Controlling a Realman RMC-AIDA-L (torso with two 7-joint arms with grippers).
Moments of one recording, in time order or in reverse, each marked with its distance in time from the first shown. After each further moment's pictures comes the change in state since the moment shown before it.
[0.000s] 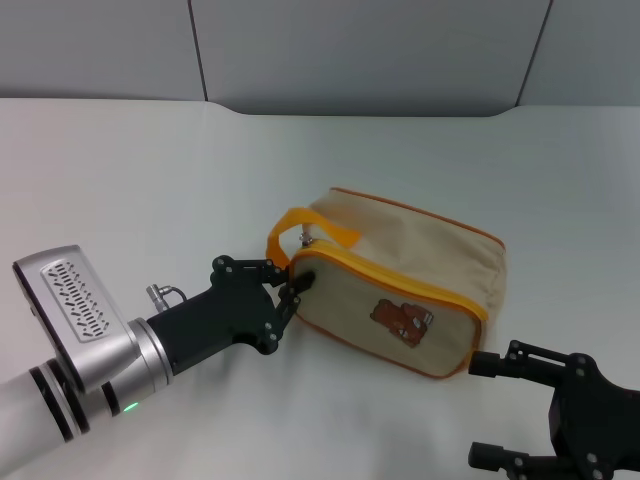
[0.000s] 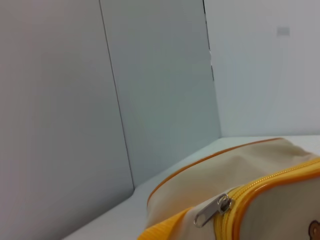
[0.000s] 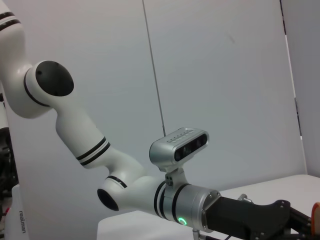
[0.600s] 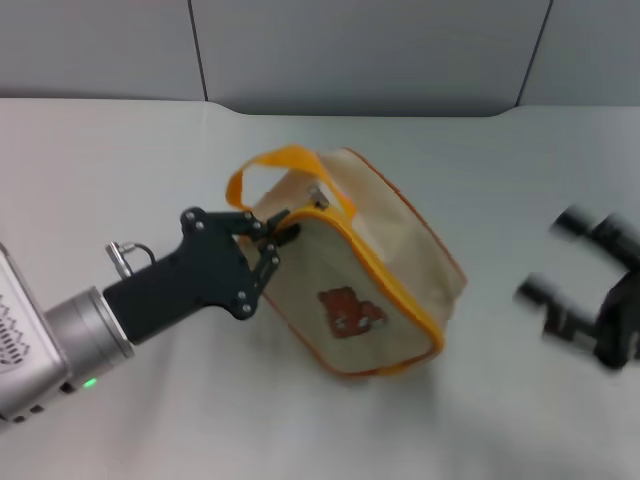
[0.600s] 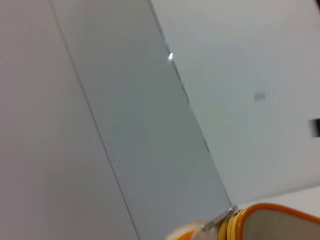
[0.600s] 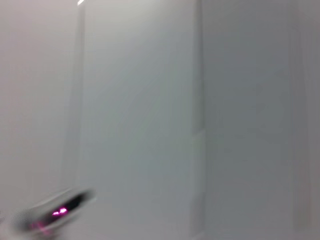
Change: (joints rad) left arm 0.034 0.003 -0.037 0.136 0.014 0.289 0.134; right arm -0.021 0.021 0.430 0.147 0.015 -0.011 -0.247
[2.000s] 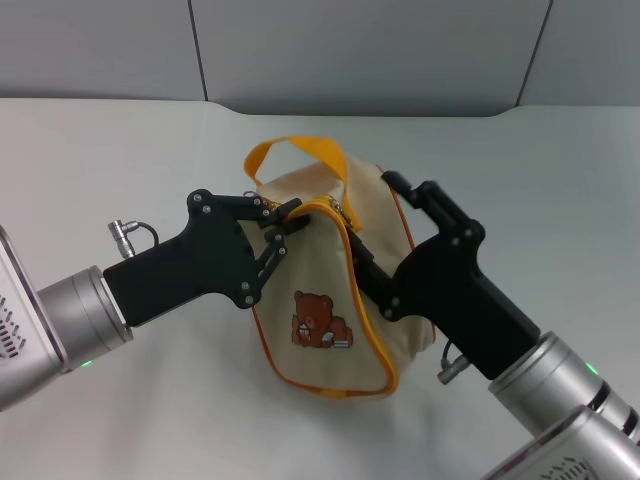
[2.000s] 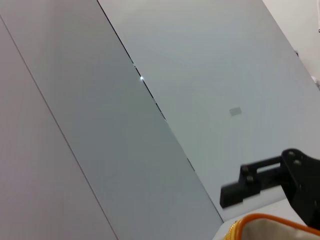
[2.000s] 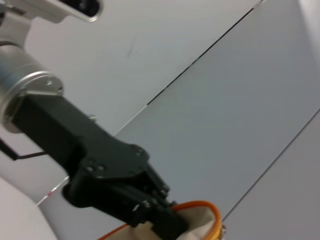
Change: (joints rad) left arm -0.024 -0.003 0.053 0.083 -0.005 0.045 0.009; right arm 0.058 0.010 0.182 0.738 0.006 0.561 -1.442
